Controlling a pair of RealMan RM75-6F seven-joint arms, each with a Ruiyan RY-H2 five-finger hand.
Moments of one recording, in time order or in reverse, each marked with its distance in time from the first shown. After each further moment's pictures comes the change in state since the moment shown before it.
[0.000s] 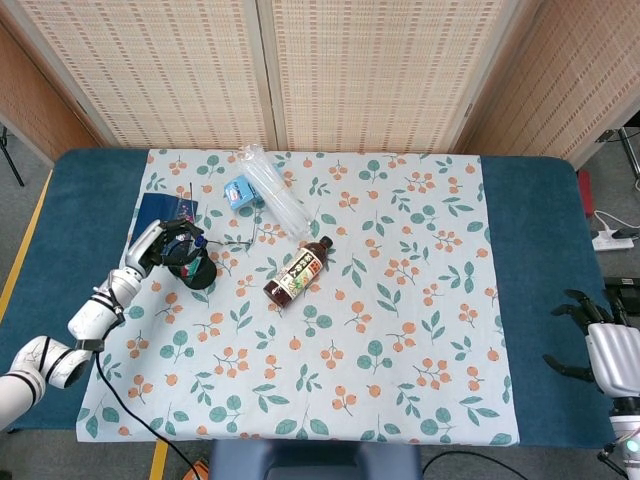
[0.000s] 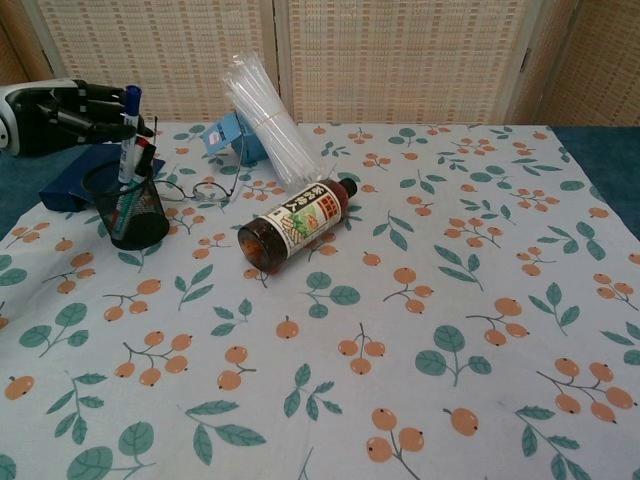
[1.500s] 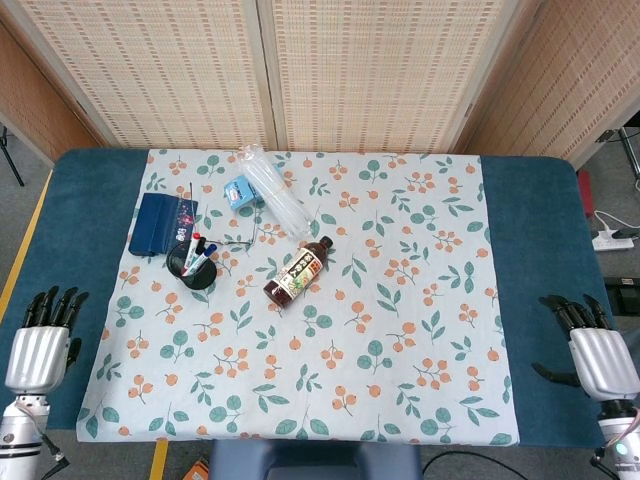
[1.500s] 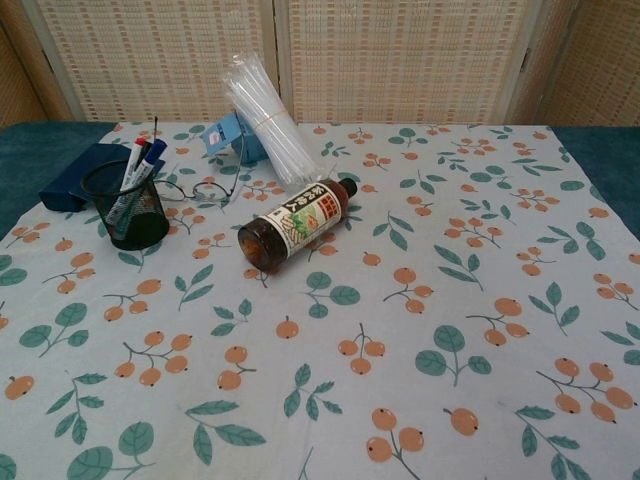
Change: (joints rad) left arm 0.595 0.151 0.157 -0.502 -0.169 0.757 1.793; right arm 0.015 0.000 -0.026 -0.025 -0.010 -0.036 -0.062
